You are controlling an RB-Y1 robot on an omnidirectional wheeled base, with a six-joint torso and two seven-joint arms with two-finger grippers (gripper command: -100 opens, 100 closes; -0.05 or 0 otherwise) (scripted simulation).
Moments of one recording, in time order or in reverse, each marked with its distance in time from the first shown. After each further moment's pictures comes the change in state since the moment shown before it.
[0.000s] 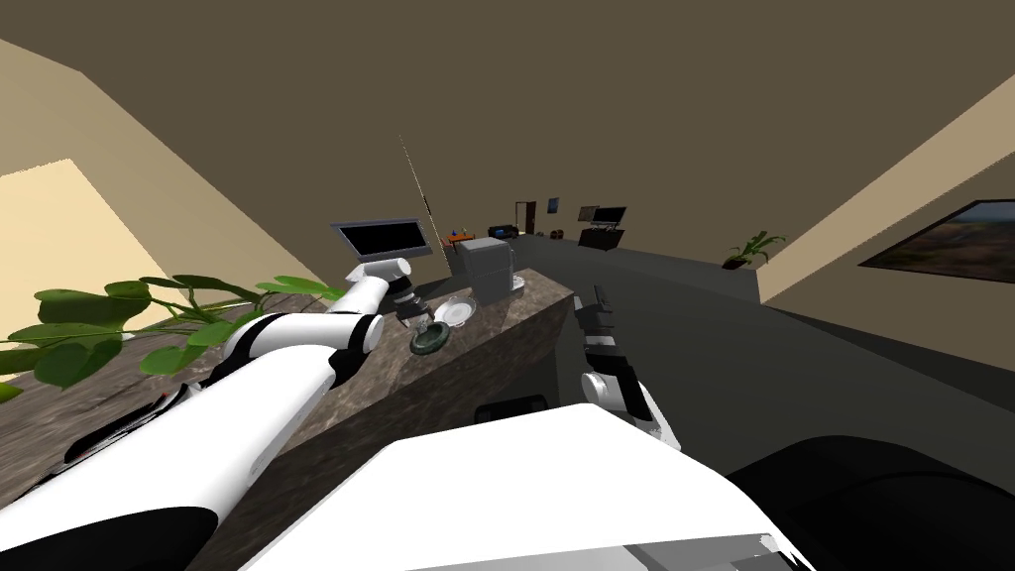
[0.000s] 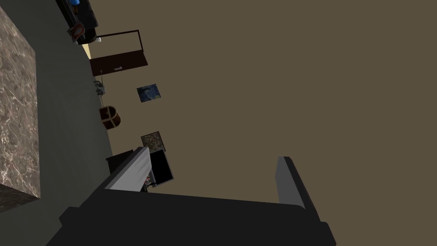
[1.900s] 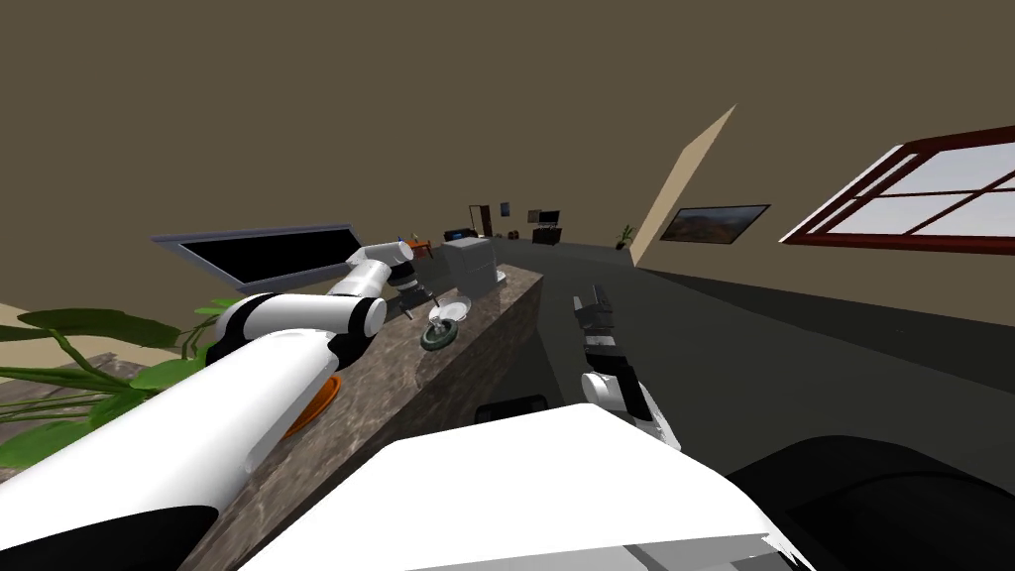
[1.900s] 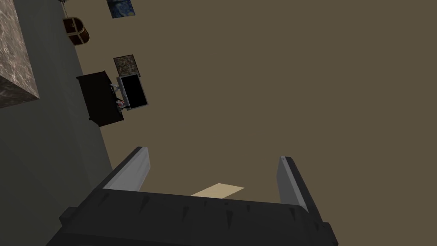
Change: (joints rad) left arm -0.156 -0.030 0.007 0.078 -0.017 0.057 0.382; right arm 0.000 0.000 0.000 0.000 0.000 0.000 0.000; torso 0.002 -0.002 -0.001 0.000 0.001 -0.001
